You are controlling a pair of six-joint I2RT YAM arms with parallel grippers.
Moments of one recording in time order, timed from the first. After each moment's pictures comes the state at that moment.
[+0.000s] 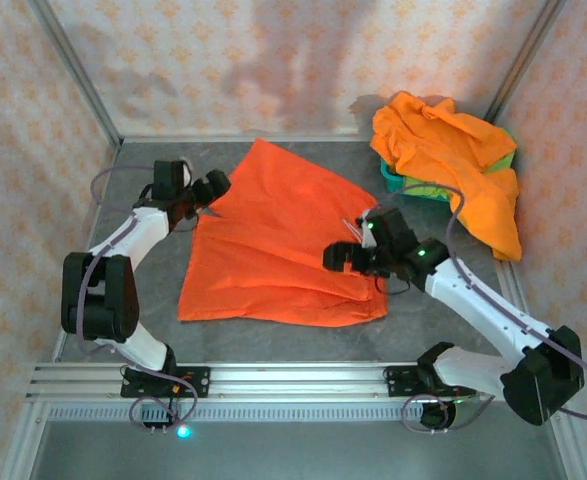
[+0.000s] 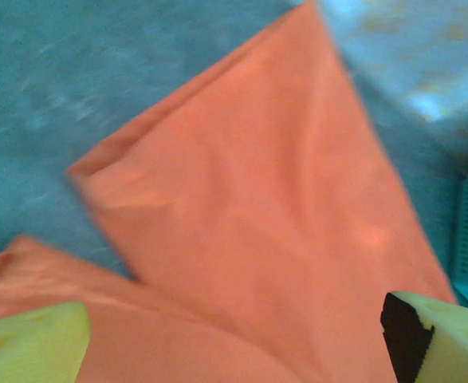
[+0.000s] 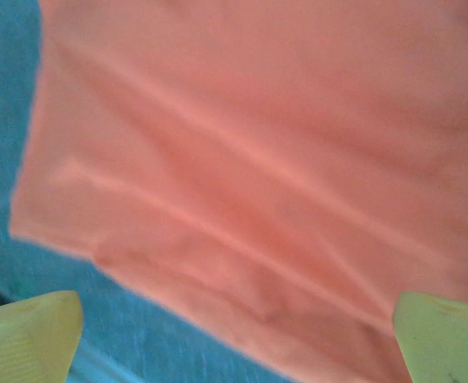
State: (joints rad) left arm -0.03 1.59 1.10 -0.18 0.28 -0.67; right arm 0.53 1.14 0.91 -0.66 -0.23 0.59
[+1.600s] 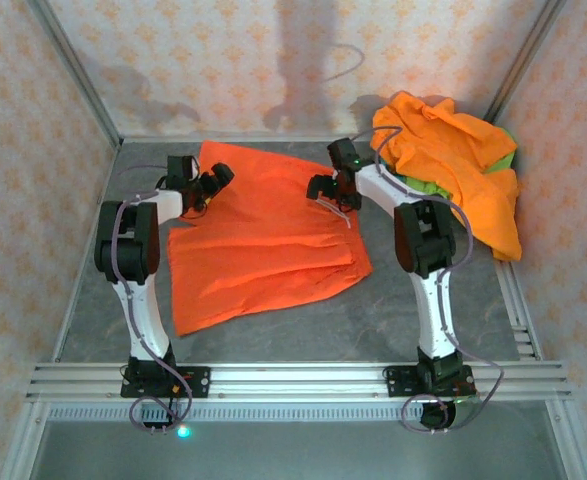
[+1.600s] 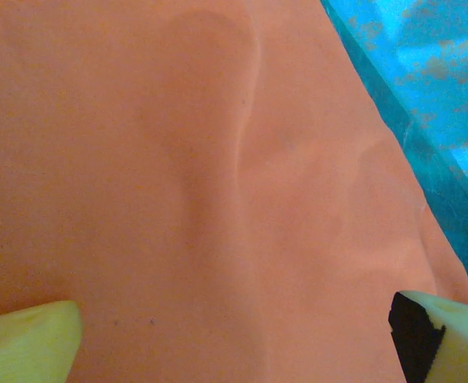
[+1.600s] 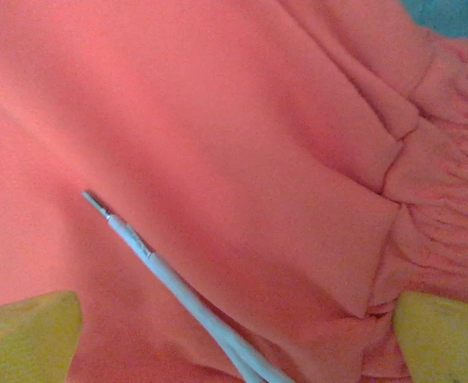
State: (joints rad) left arm 0.05 2.08 1.31 0.04 0.34 -0.75; right arm 0.37 2.28 1.87 -0.70 -0.10 0.52
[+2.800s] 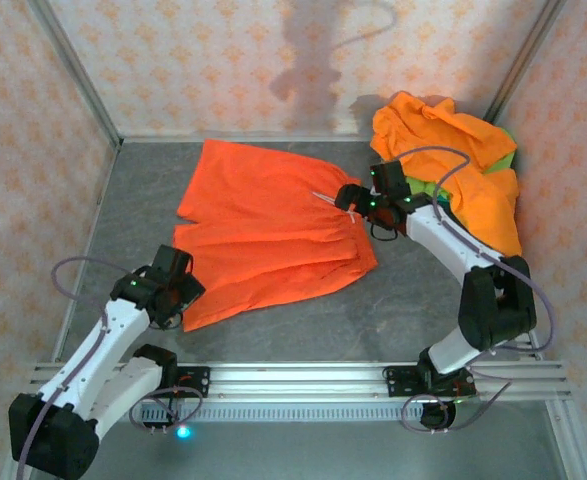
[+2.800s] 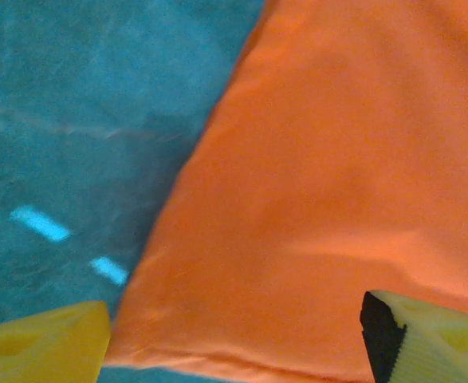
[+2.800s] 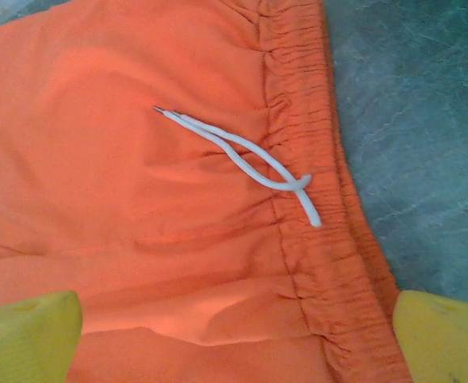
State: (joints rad) left arm -0.23 0.83 0.59 -1.04 -0.14 -1.09; right arm 0.32 1.53 1.13 -0.46 -0.09 0.63
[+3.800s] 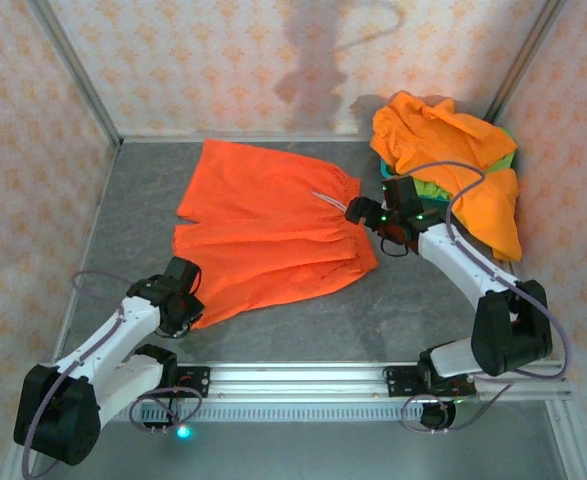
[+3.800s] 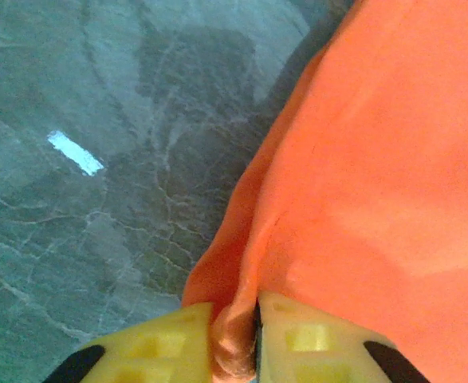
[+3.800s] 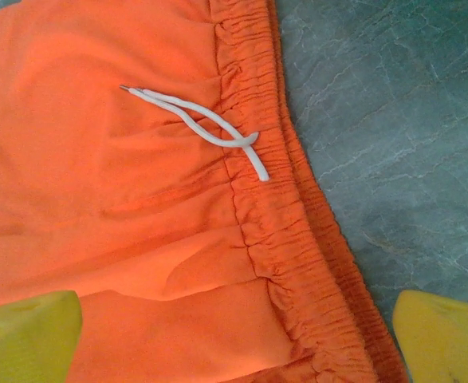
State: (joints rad) left arm -0.24 0.95 0.45 -0.91 -0.05 -1.13; right arm 0.31 1.39 0.99 -0.46 -0.08 0.64
